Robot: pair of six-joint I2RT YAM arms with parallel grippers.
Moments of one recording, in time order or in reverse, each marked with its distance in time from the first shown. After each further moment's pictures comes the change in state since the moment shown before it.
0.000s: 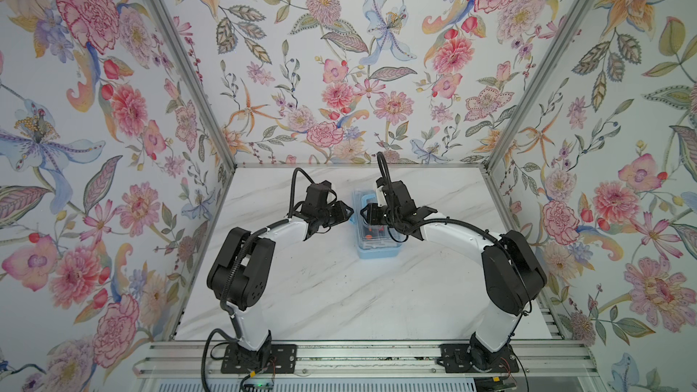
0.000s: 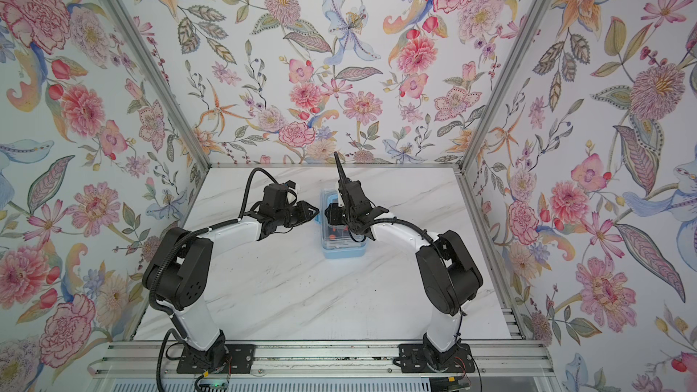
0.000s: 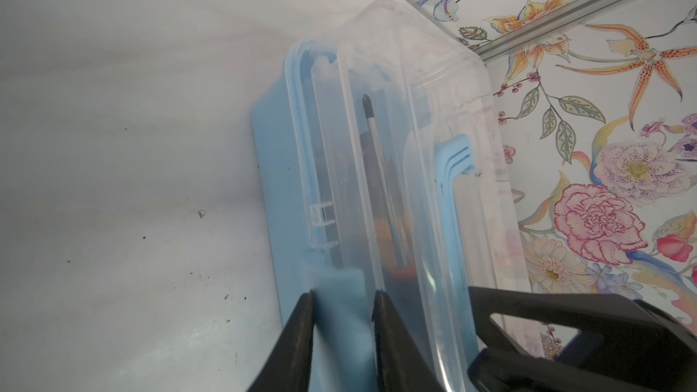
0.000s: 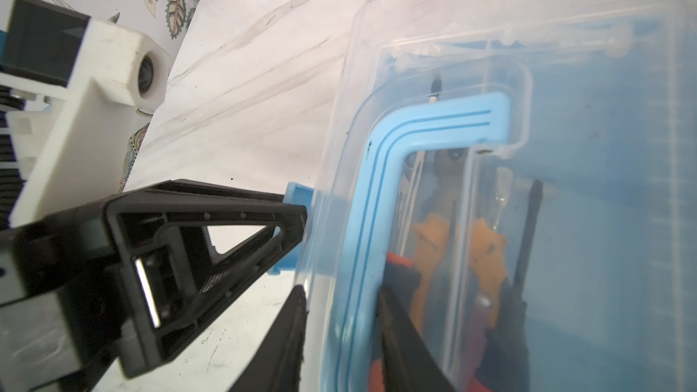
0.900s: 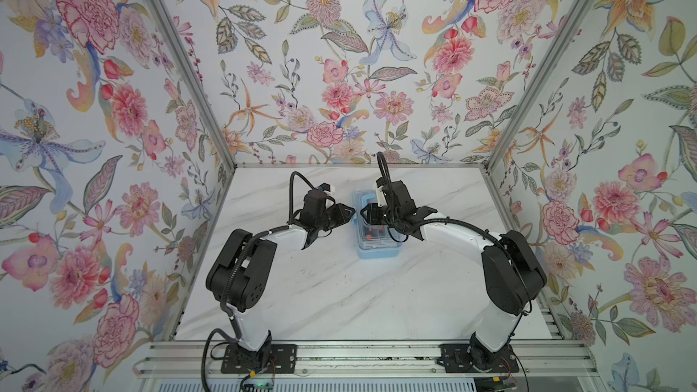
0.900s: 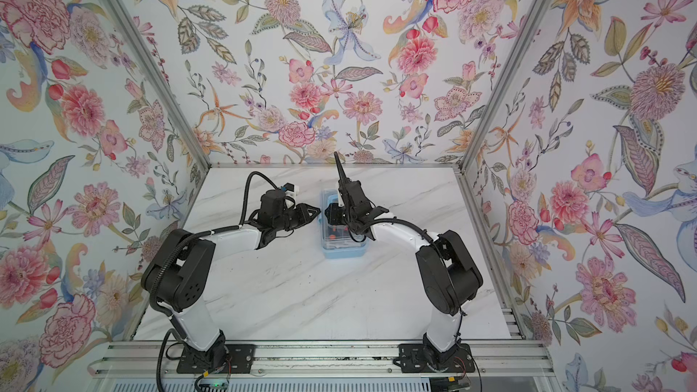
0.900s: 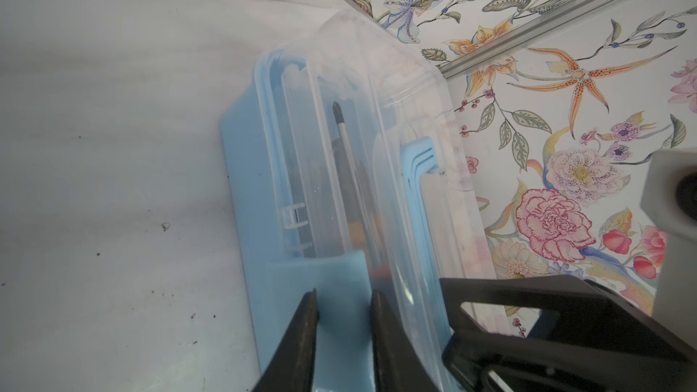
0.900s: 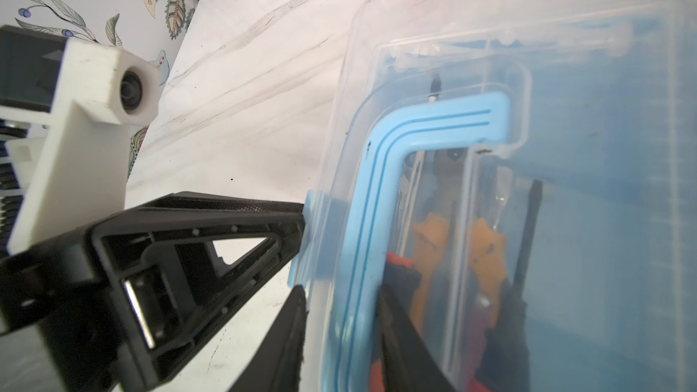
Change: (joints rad) left arm -0.007 -0.011 -0.127 0.245 0.016 -0.076; right arm 0.000 0.000 0.000 0.000 0.000 0.003
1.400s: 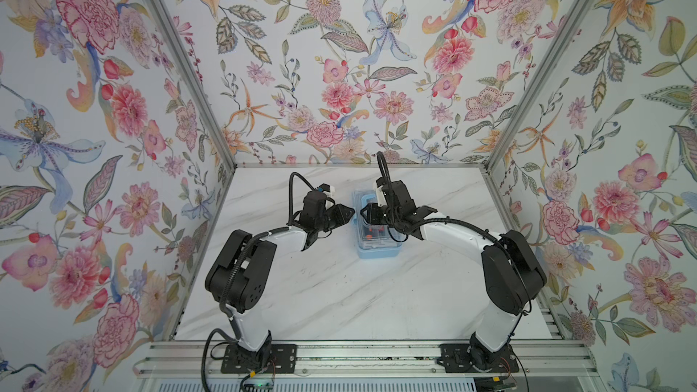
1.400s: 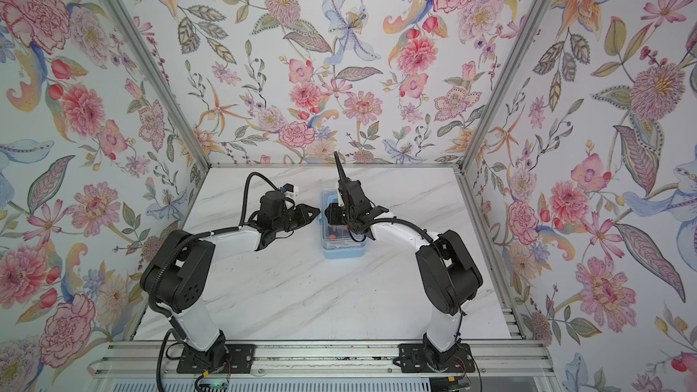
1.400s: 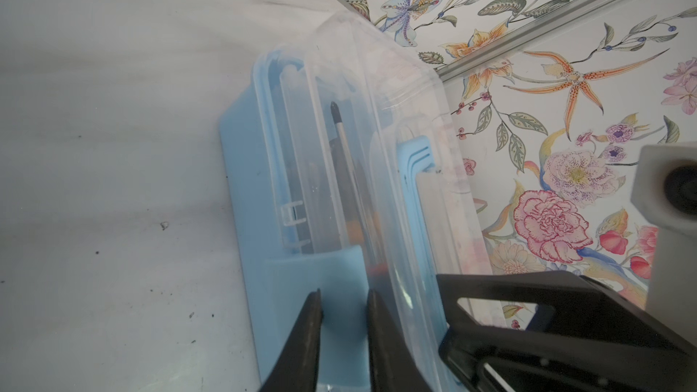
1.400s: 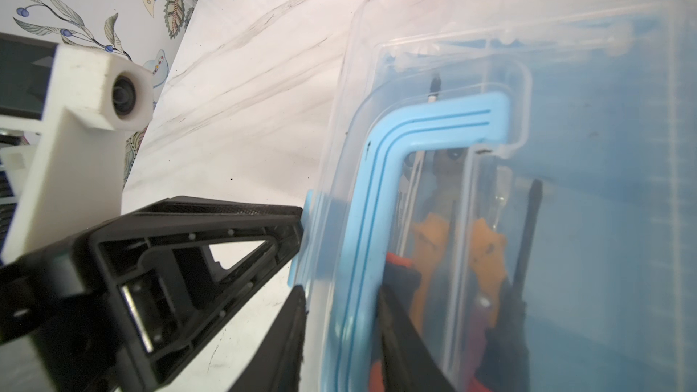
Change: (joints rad) left arm -0.006 -0.010 -0.009 0.002 -0.016 0.013; right arm 0.000 0.002 0.005 -0.007 0.000 0.000
